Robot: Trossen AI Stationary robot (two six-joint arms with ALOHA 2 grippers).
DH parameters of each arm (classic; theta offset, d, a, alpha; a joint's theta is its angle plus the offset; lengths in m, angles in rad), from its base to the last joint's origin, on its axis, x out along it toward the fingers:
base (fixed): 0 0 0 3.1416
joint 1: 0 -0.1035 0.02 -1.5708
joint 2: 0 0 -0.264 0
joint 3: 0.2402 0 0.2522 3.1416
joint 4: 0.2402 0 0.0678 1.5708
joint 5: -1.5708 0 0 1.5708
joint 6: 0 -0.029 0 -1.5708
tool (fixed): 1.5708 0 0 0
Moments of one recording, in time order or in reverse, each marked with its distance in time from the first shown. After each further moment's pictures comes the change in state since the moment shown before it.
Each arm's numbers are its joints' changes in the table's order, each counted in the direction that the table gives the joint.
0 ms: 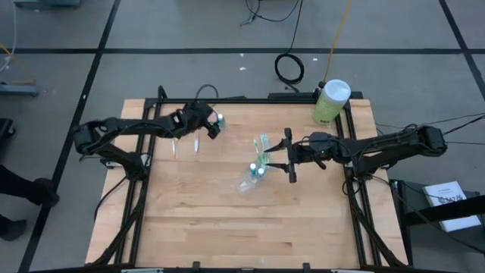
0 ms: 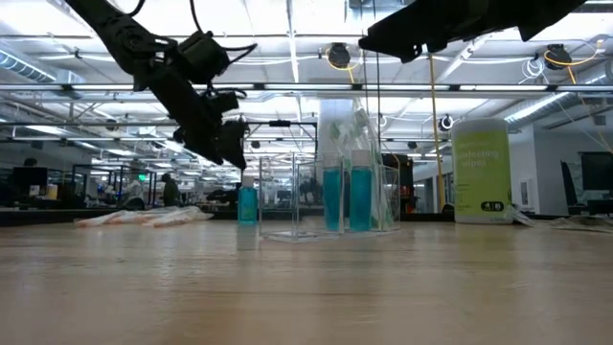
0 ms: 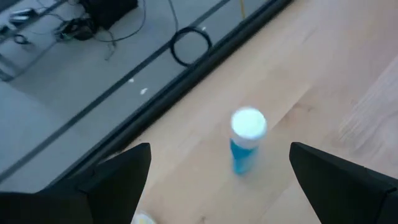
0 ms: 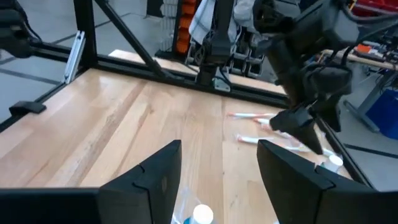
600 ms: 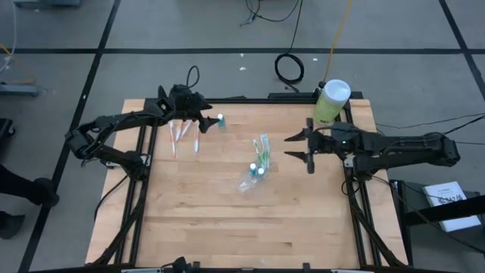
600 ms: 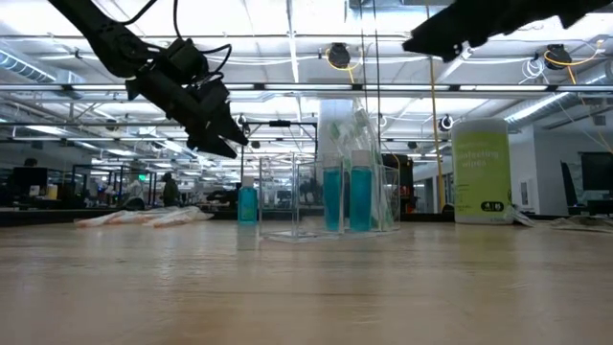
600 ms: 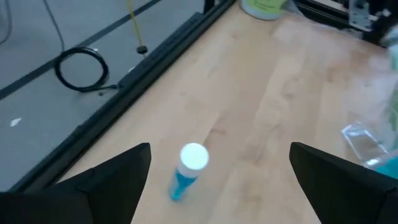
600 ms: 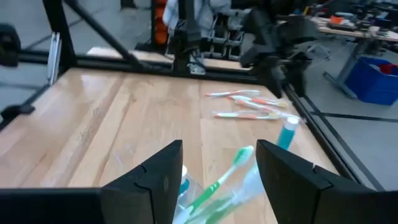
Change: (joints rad) left arm -0.280 0.071 0.000 -0.029 -0.720 -0.107; right arm 0.103 0.312 -0.023 0.332 -0.001 -0.078
